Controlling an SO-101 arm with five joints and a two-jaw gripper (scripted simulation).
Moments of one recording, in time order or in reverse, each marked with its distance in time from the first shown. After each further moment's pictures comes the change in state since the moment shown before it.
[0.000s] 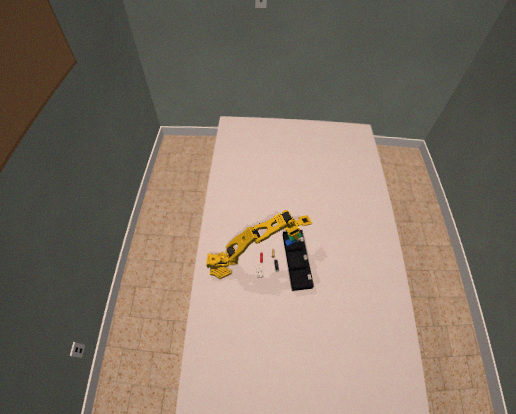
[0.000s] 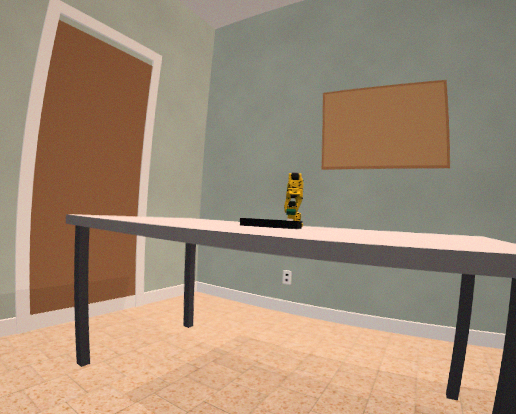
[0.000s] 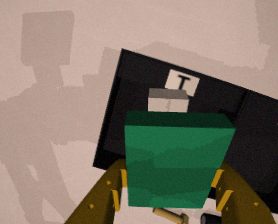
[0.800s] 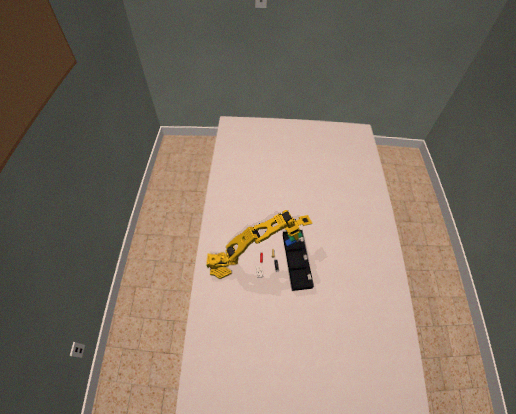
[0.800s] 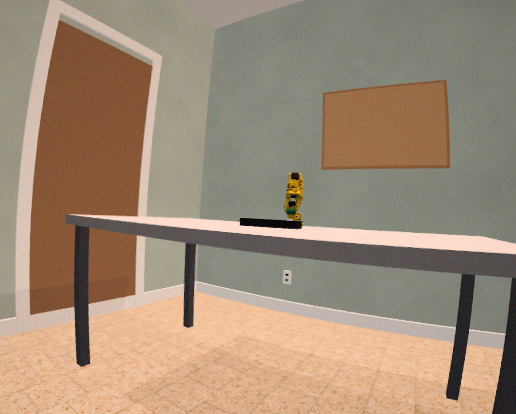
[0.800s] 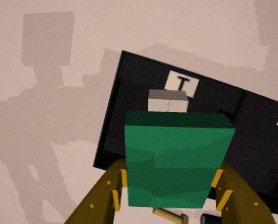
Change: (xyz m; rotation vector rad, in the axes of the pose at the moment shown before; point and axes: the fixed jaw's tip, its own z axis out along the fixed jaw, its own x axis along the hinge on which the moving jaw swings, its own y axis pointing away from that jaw) arm -0.001 0.000 -0.001 0.000 -0.005 0.000
